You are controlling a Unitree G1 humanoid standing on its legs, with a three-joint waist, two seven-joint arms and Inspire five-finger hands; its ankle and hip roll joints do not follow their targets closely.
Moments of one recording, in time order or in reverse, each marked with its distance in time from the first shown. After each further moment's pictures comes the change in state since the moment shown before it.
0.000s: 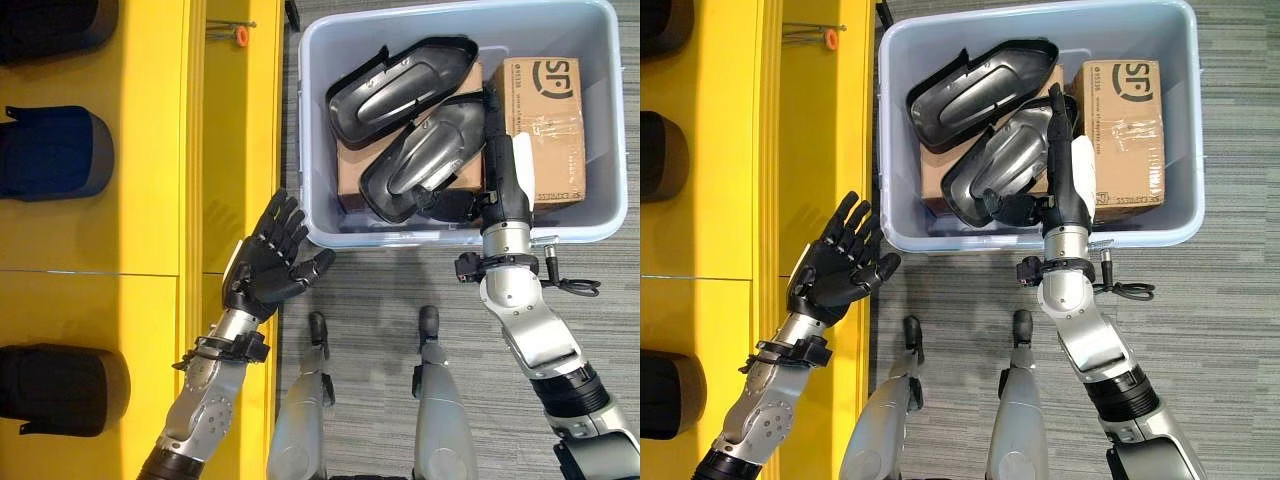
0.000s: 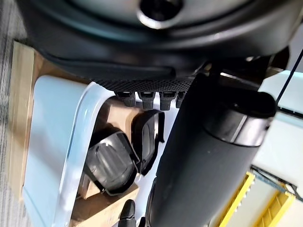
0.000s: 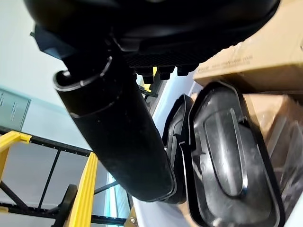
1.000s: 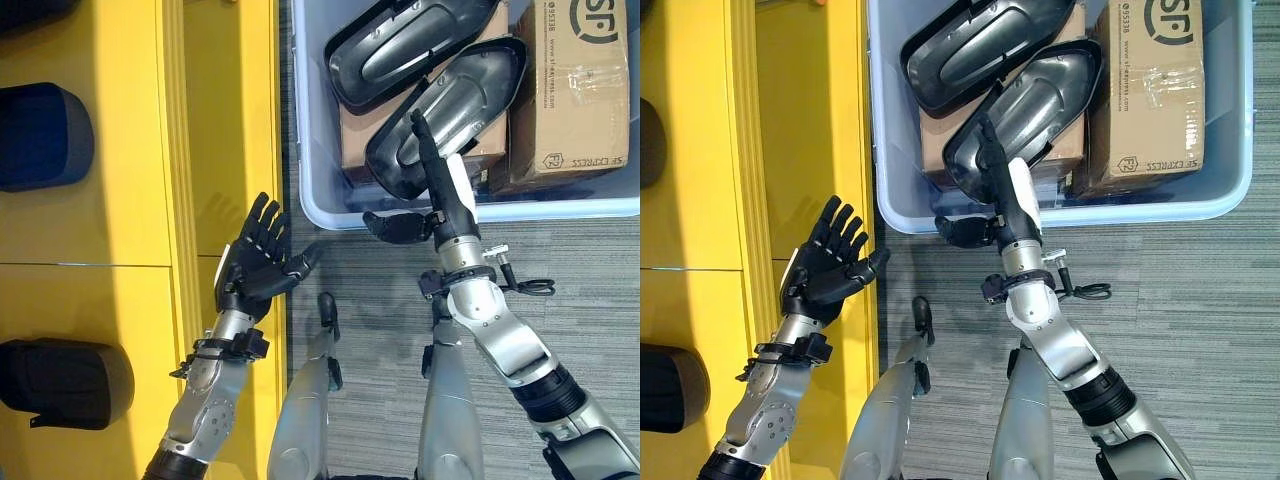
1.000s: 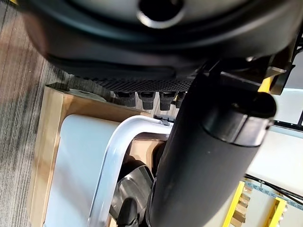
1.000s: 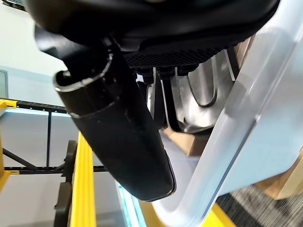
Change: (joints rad) left arm 0.011 -0.005 0.011 0.006 0.045 -0.007 0.089; right arm -0.029 0.043 0.184 0.001 0.105 -0.036 0.045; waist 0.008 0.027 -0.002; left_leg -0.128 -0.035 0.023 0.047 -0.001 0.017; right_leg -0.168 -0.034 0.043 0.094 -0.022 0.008
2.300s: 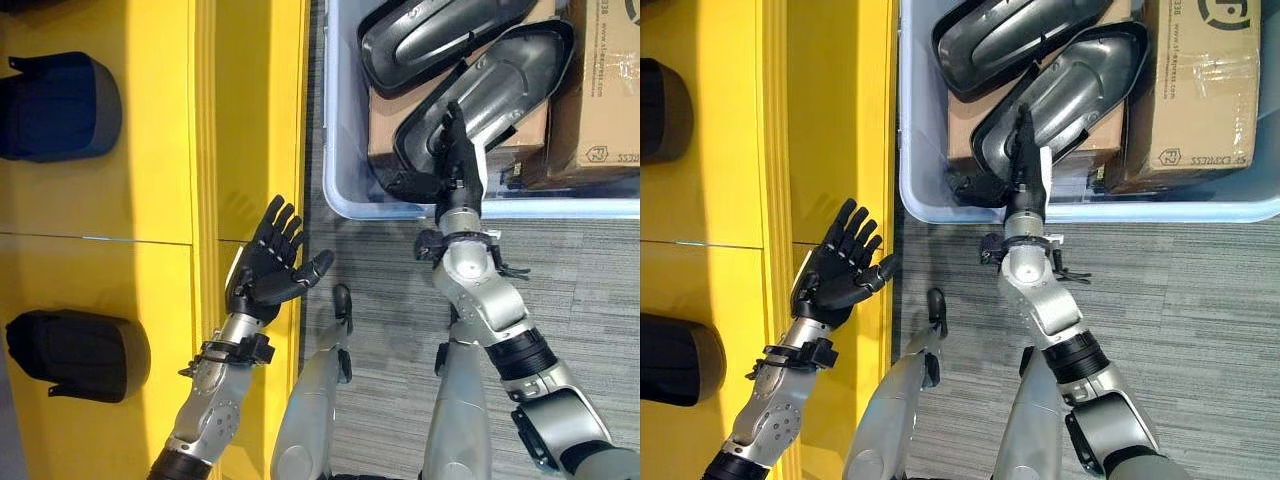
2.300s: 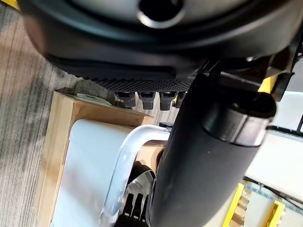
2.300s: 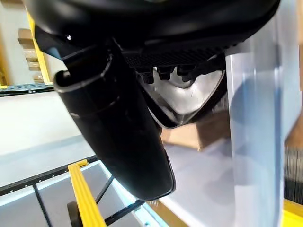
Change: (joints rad) left arm -0.005 0.000 -0.040 0.040 -0.042 -0.032 -0.086; right arm -0.188 0.124 -0.103 0.289 0.334 -0.116 -0.144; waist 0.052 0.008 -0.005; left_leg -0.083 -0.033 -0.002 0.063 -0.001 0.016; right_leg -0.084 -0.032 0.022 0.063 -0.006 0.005
